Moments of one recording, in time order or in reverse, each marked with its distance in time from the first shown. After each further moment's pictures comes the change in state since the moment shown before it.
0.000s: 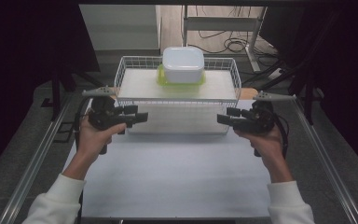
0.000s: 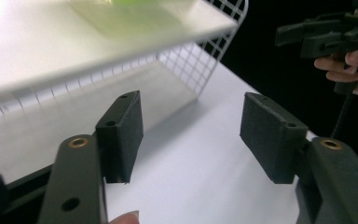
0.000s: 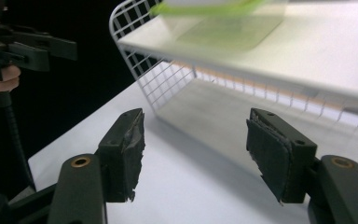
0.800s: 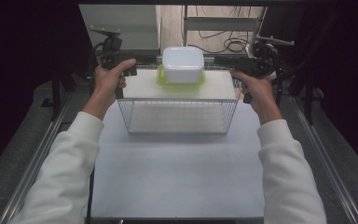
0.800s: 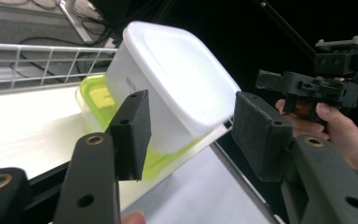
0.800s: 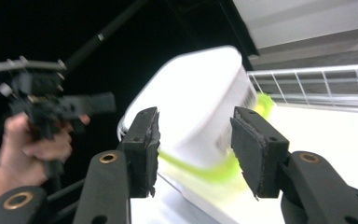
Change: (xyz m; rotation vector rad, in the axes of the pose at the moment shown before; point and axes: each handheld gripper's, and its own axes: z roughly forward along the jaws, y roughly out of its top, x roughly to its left) left arm 0.061 0.130 0.030 -0.099 -0.109 -0.265; right arm -0.047 0.125 0.035 -0.104 0.069 0.295
